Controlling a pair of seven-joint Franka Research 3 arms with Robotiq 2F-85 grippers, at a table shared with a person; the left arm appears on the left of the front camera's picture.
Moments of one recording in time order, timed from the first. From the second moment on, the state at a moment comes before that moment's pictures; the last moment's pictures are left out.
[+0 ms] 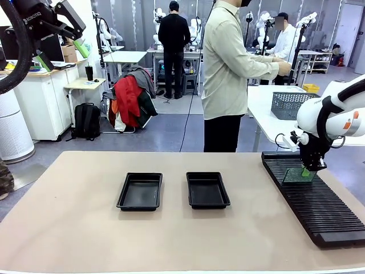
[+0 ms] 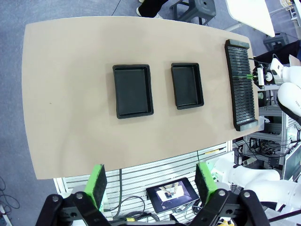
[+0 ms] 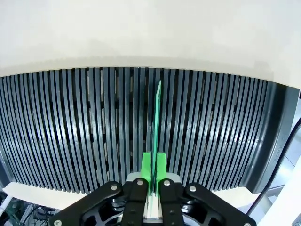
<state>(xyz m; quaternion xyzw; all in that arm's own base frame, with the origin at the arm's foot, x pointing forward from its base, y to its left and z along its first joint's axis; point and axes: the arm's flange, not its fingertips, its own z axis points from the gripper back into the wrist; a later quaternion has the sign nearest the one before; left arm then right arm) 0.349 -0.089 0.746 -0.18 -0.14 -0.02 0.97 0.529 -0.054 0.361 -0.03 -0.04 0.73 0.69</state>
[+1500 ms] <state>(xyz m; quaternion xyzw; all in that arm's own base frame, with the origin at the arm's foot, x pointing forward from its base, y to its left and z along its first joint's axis) 0.349 -0.089 0.746 -0.18 -0.14 -0.02 0.97 0.450 -0.068 0.635 0.00 -0.05 0.67 0.74</state>
